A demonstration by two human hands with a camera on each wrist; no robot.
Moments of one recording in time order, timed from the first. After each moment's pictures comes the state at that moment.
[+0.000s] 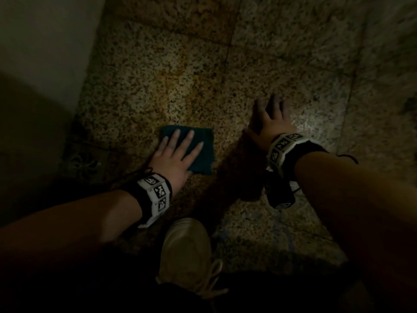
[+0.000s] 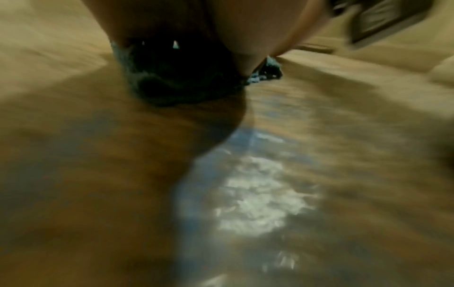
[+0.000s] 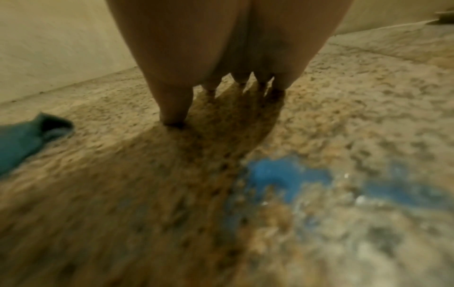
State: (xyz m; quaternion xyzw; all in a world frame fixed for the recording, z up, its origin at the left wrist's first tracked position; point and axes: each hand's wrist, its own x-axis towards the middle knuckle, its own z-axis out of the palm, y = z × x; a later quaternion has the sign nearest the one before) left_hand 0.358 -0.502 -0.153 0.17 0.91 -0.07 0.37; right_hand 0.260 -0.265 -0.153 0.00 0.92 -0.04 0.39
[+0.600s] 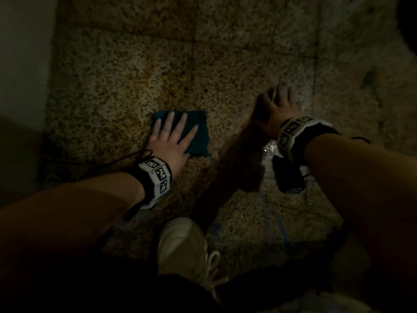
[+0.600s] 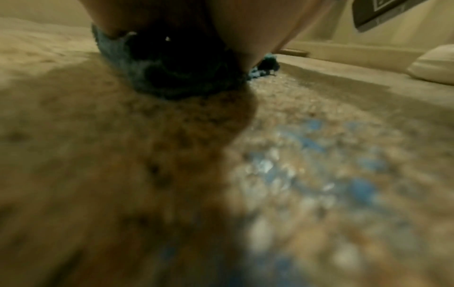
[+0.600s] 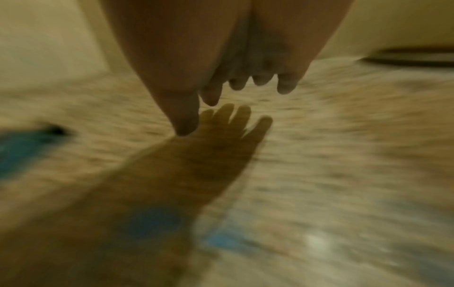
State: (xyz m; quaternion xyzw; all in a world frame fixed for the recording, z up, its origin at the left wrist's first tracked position) left_hand 0.324 -0.472 -0.152 0.22 0.92 -0.11 0.32; right_hand 0.265 -0.209 -0.134 0.06 0.92 0.01 0.39
